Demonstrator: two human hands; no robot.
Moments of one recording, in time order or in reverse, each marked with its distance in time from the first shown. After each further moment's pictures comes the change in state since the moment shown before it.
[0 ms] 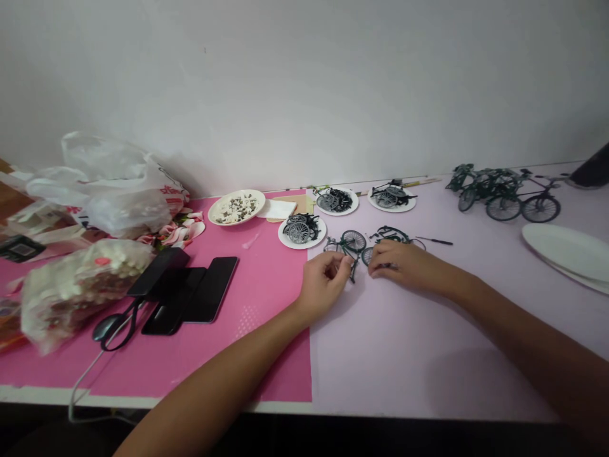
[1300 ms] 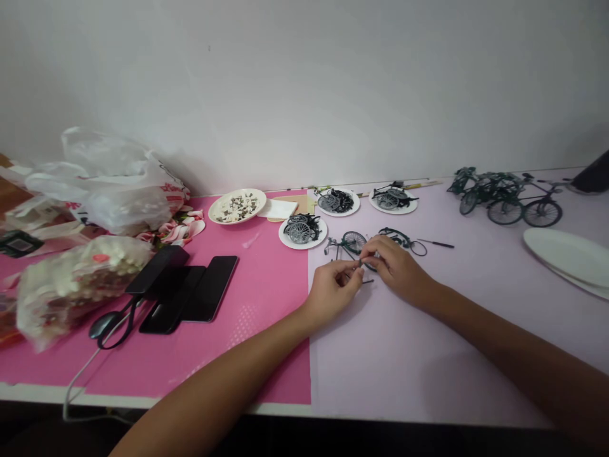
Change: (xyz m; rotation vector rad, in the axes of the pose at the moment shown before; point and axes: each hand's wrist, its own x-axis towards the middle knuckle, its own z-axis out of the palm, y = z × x) left_hand -0.004 -0.008 0.013 -0.100 -0.155 -0.079; right_hand 0.014 -0.018 0.028 0.059 0.463 -0.108
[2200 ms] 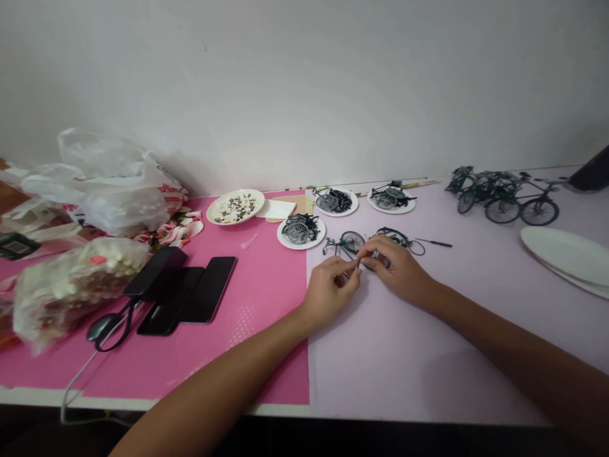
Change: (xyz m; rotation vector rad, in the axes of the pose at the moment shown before) left_hand -0.001 -0.002 -0.003 0.184 0.063 0.158; right_hand 0.000 -0.005 -0.003 0.066 0.016 0.076
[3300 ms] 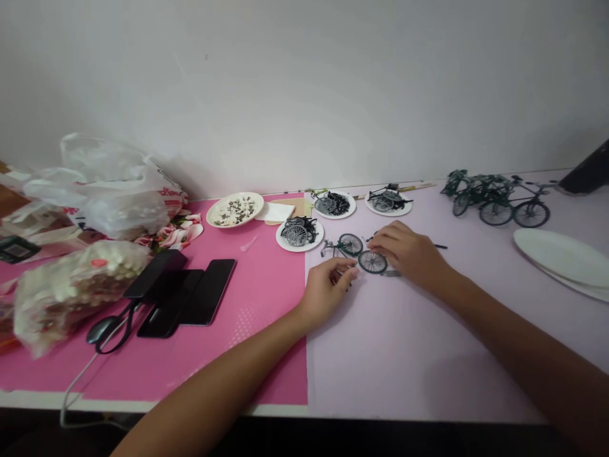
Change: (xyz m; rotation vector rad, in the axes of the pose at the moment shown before) left_hand 0.003 0.000 -0.001 -0.174 -0.012 -0.188; right_hand 0.009 0.019 -0.036 -0.465 -0.054 -0.160
